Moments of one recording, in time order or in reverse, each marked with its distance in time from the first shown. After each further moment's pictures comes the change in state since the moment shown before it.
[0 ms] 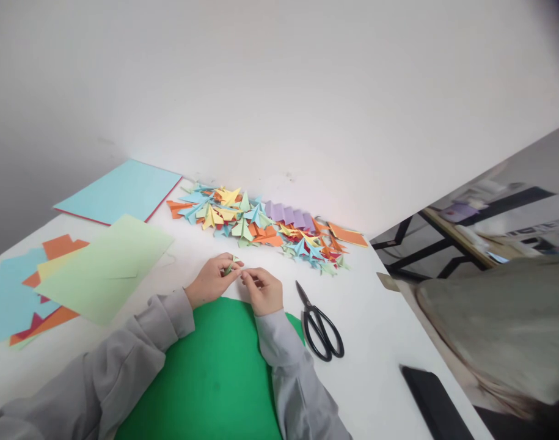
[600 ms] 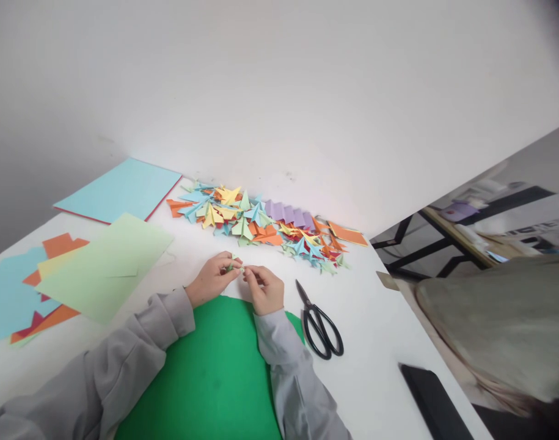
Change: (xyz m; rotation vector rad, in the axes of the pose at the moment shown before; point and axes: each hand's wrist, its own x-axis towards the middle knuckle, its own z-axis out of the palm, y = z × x) left_hand -0.001 -0.003 0.000 -0.022 0.005 0.001; right_hand -0.001 -0.002 -0.003 -0.056 0.032 -0.013
